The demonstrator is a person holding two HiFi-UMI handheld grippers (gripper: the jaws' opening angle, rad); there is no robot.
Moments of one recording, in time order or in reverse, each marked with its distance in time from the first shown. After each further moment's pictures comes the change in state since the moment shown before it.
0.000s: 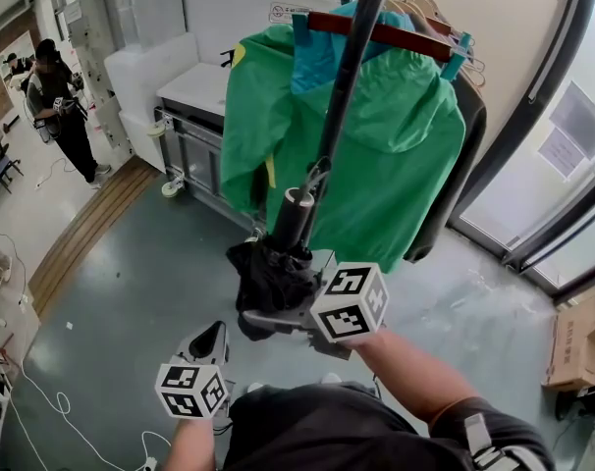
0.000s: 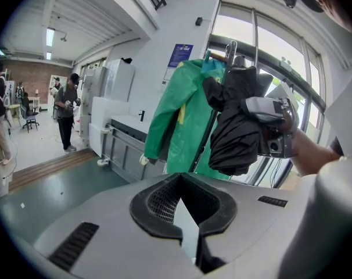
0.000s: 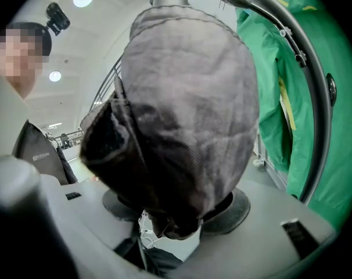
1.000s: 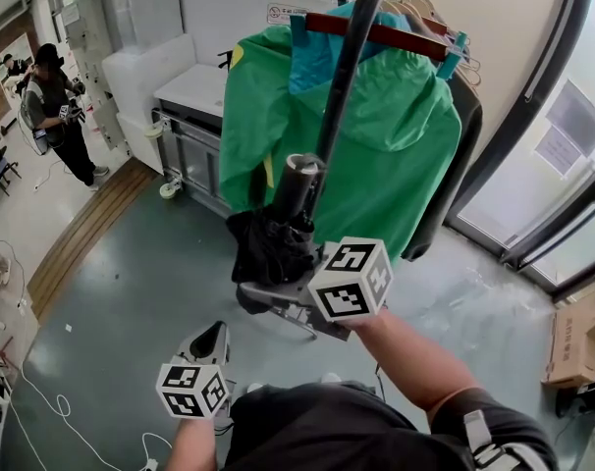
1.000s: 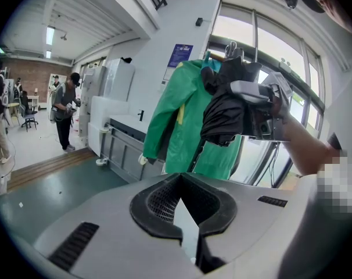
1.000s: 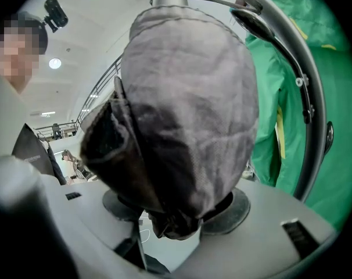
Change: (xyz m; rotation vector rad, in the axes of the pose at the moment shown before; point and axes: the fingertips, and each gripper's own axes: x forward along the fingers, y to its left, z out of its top) left arm -0.001 -0.002 -0.001 -0.005 -0.002 -0.011; right arm -0.007 -0.016 0.043 -0.088 -0.027 -0.094
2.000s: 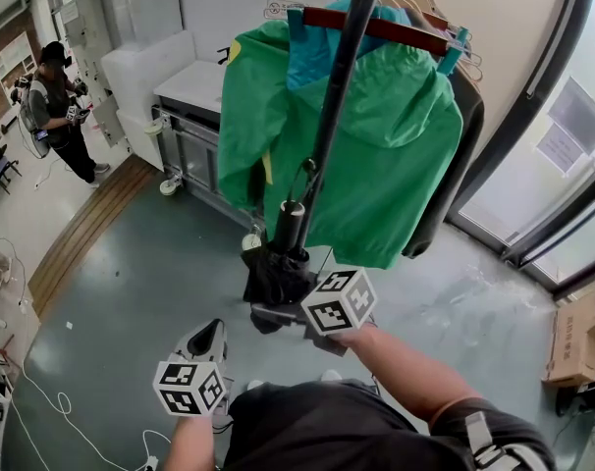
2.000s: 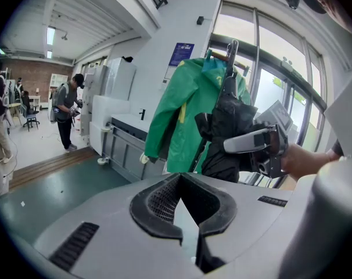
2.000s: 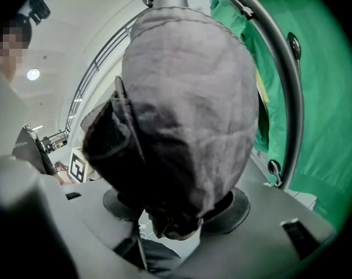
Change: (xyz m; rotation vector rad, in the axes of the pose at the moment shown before) left arm 0.002 0.004 -0.001 -0.004 0.011 0.013; right arm 0.012 -0.025 -0.101 0.169 0.117 -0.052
